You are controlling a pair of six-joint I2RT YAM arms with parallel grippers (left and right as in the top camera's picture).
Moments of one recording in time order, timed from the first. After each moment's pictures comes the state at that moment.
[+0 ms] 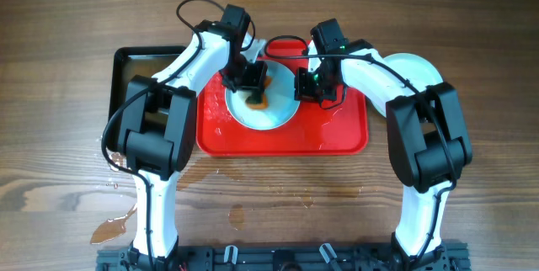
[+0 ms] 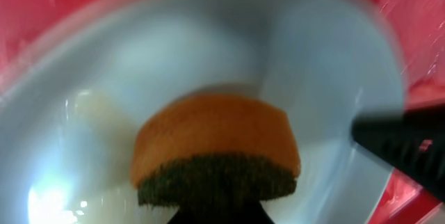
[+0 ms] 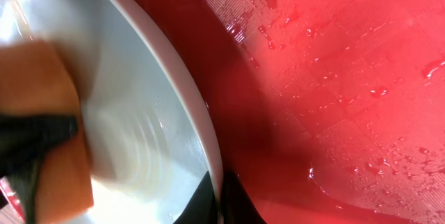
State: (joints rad) left arm -0.33 2.24 1.67 -0.87 0.40 -0.08; right arm 0.34 2.11 1.41 -0.67 -0.40 0.40
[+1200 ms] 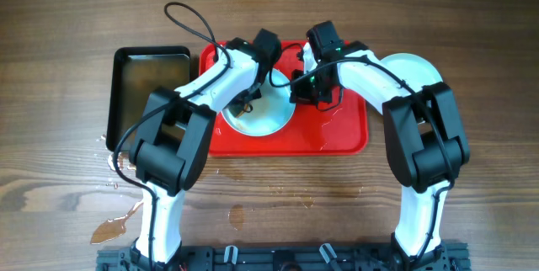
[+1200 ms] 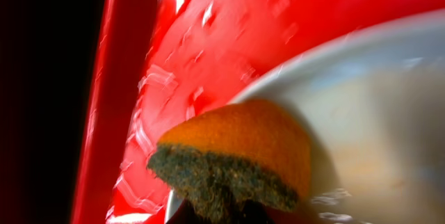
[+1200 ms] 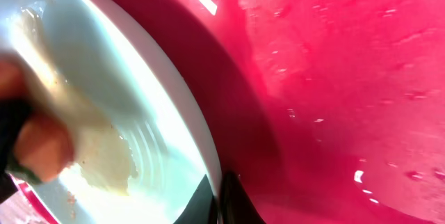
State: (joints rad) left arm -0.50 2.18 1.56 -1.05 -0.40 -0.83; right arm 0.36 2.12 1.41 -0.67 -0.44 0.39
